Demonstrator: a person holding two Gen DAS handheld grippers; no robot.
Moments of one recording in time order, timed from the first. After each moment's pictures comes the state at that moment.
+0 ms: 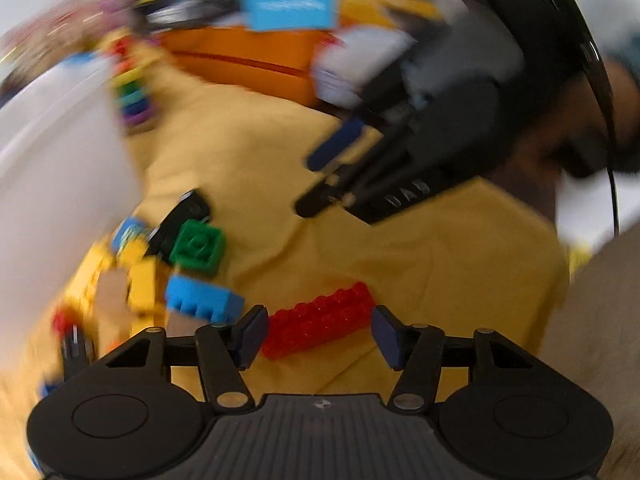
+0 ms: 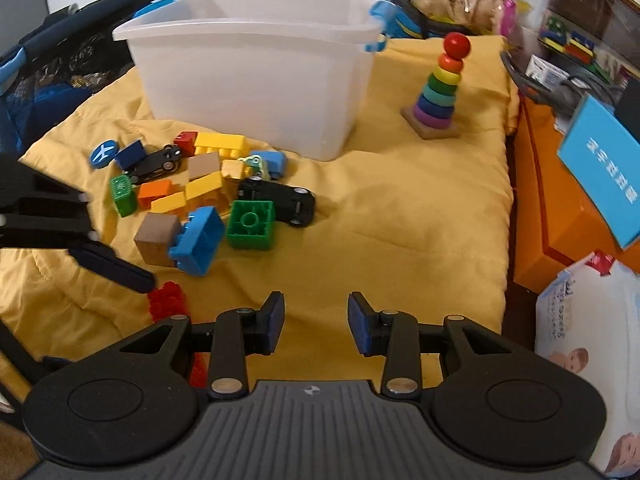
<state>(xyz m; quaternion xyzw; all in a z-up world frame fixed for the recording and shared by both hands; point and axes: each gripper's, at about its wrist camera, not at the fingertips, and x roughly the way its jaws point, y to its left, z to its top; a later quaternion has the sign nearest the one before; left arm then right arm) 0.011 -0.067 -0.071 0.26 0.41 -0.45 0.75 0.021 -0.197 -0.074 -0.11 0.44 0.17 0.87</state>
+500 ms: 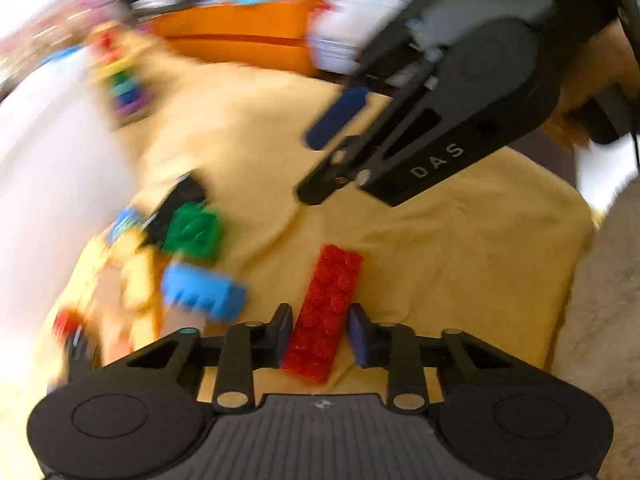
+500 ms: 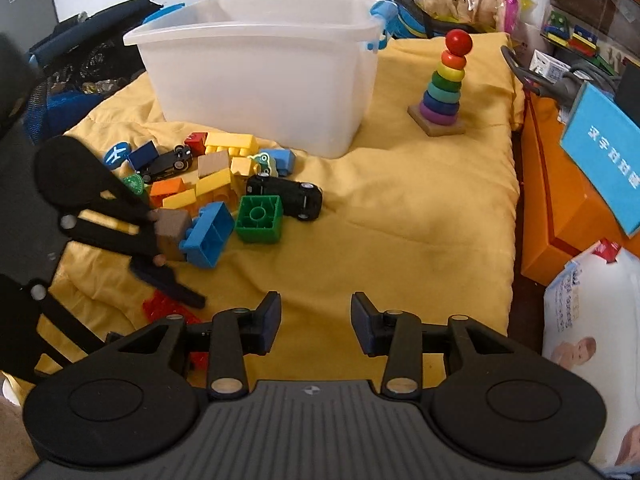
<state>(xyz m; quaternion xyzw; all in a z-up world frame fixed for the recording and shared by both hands) 0.000 -0.067 -0.084 0.27 0.42 -0.40 0.77 0.014 -0.202 -0.075 -0.10 0.43 0.19 0.87</state>
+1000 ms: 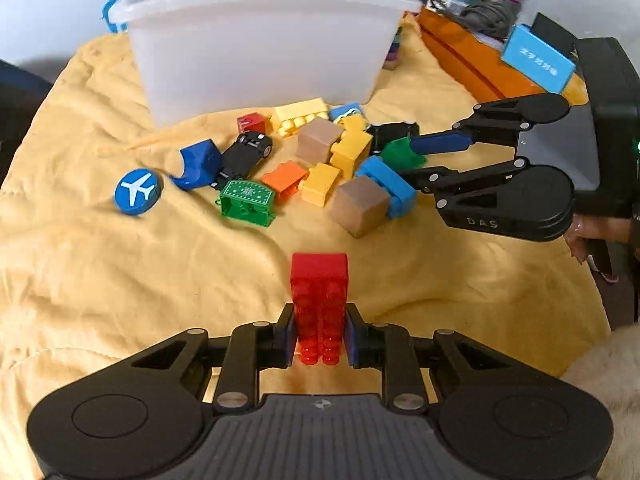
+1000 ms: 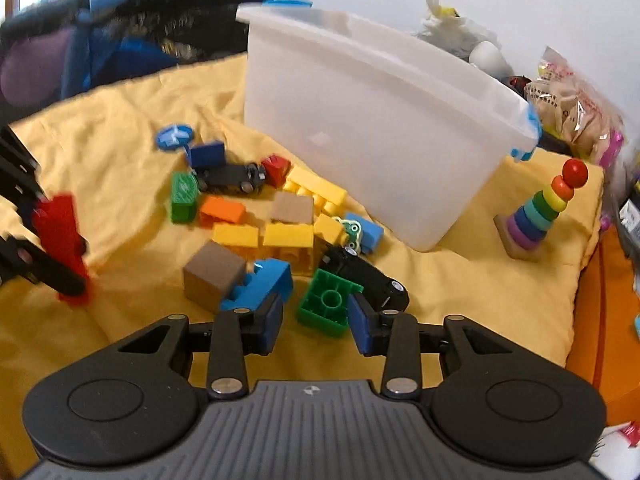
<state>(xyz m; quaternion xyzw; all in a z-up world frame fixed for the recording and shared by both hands) -0.022 0.041 -0.076 0.02 0.50 -0.16 0.85 0.031 -0.129 -0.095 -0.25 0.34 0.28 0.86</state>
